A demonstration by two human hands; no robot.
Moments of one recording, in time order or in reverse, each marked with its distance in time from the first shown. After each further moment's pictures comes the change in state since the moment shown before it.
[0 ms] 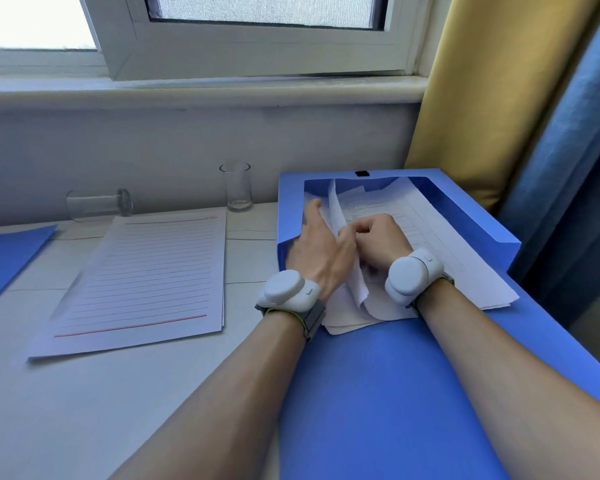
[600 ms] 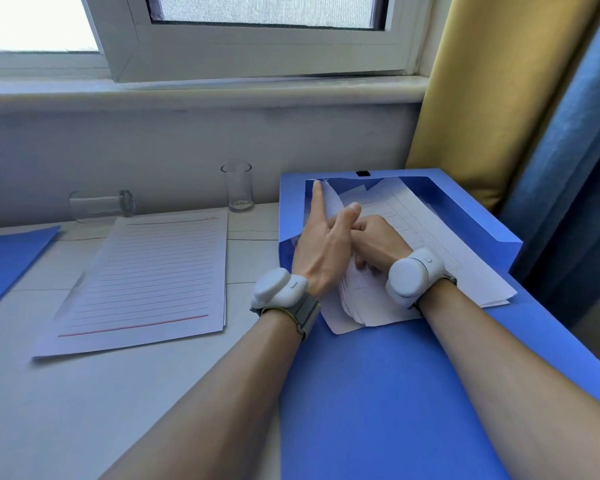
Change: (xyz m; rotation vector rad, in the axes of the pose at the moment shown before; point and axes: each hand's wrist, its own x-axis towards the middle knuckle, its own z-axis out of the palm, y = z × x) left_hand 0.003 0.000 -0.003 -0.355 -0.108 0.041; right_hand -0.007 -0.010 -0.001 -0.038 -0.104 -0.044
